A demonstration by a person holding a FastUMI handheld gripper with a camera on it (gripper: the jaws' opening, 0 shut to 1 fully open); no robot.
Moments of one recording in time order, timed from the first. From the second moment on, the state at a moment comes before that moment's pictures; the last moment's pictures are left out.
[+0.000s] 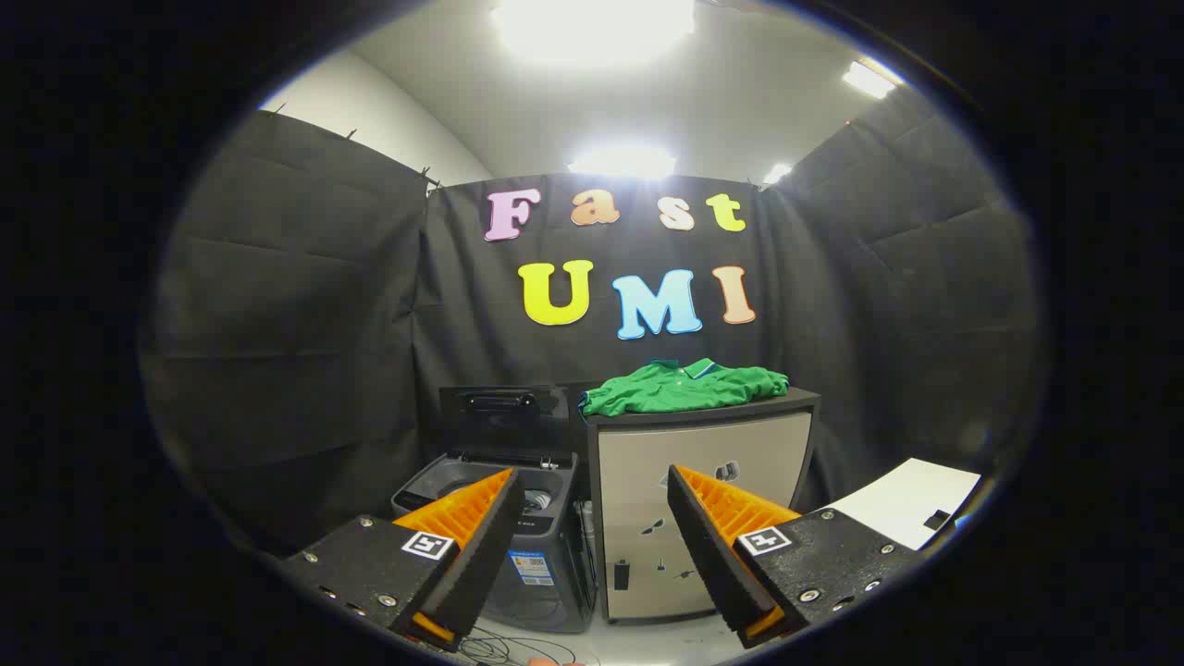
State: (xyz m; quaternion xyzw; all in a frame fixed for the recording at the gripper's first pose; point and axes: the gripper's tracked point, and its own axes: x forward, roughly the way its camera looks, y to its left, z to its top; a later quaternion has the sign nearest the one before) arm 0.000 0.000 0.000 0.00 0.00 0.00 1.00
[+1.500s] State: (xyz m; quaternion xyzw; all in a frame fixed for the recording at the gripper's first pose) arm 0.018 0.012 -0.013 -0.01 0.02 0.00 1.00
